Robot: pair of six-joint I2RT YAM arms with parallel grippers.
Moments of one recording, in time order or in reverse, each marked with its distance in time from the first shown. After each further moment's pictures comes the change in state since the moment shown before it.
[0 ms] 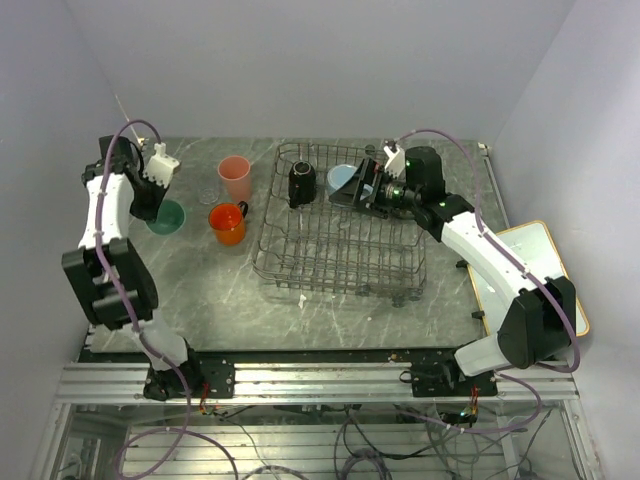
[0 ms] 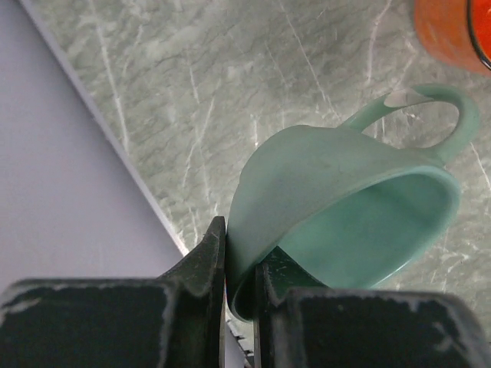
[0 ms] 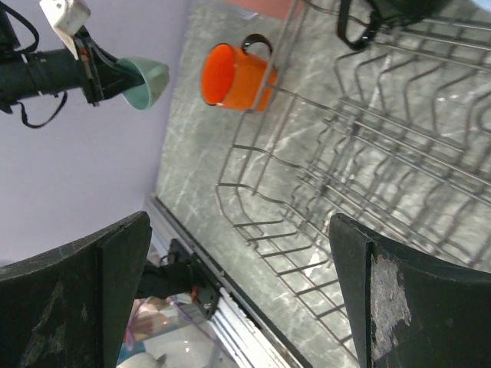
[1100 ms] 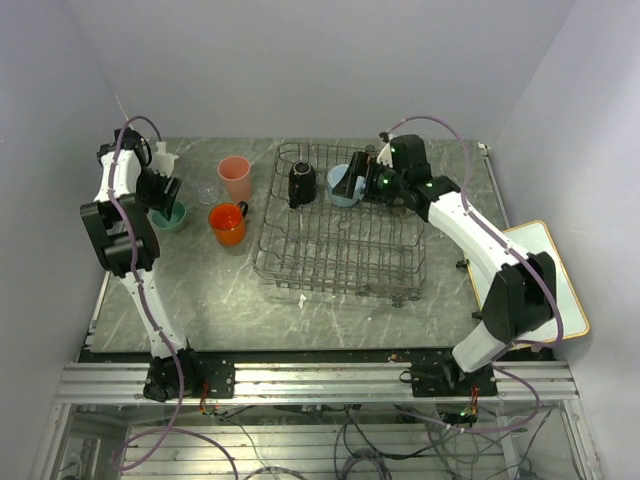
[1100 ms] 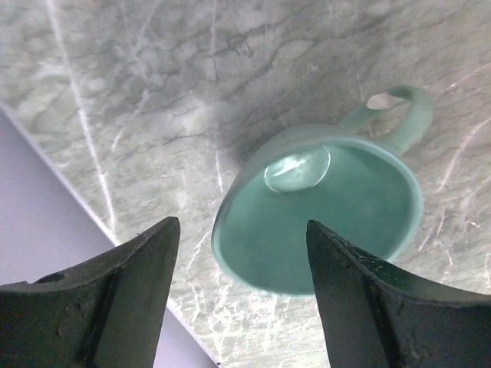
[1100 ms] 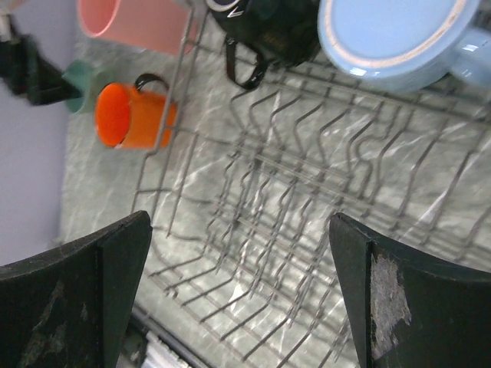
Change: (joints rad) left arm -0.008 0.597 0.484 -0.146 -0.041 -0.145; right arm 0.003 0.130 0.145 -0.161 0.210 -0.164
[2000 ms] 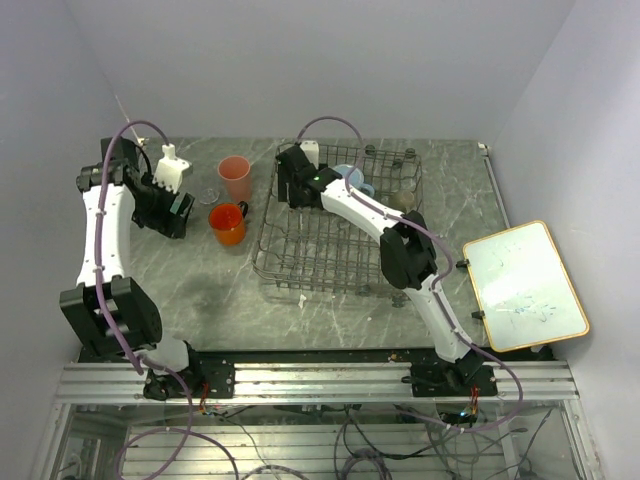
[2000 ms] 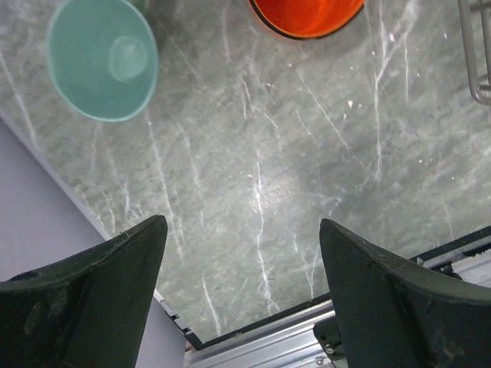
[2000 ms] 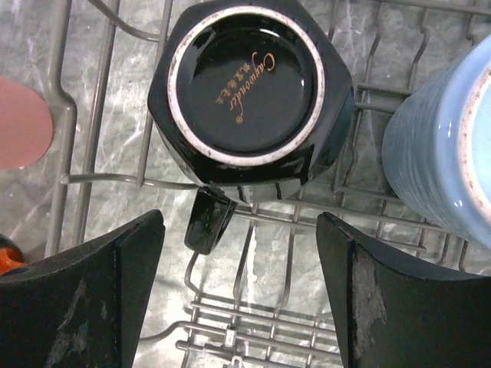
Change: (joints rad) left arm -0.056 -0.732 -0.438 -0.109 0.188 0.063; right arm 0.319 0.848 0.848 -0.222 0.725 -0.036
